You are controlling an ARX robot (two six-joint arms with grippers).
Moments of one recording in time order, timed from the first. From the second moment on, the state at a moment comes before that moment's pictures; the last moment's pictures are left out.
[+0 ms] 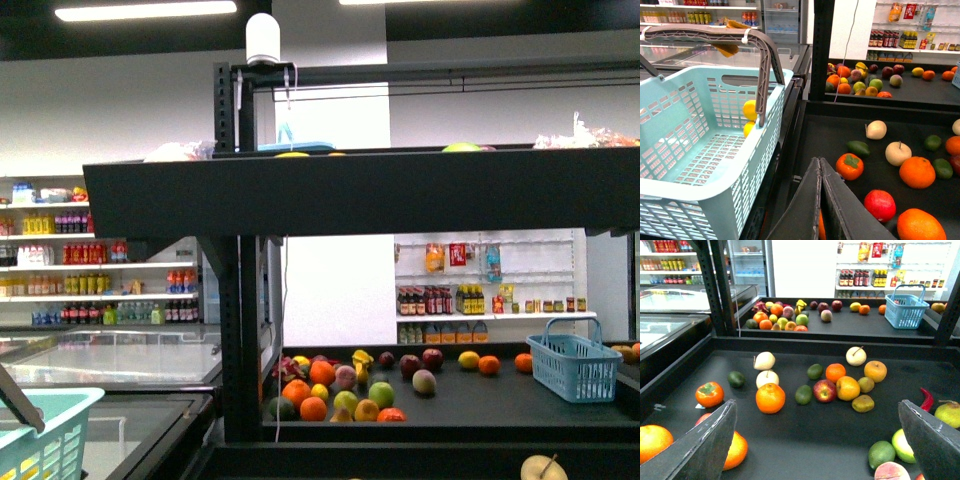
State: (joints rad) left arm -0.15 0.32 0.12 0.21 -0.15 -0.01; right arm 0.00 0.01 0.02 0.00 0.00 0.00
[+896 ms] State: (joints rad) left arm 0.00 0.01 0.01 0.00 0.00 -0.01; right arm 0.00 0.00 0.02 0.00 0.00 0.00
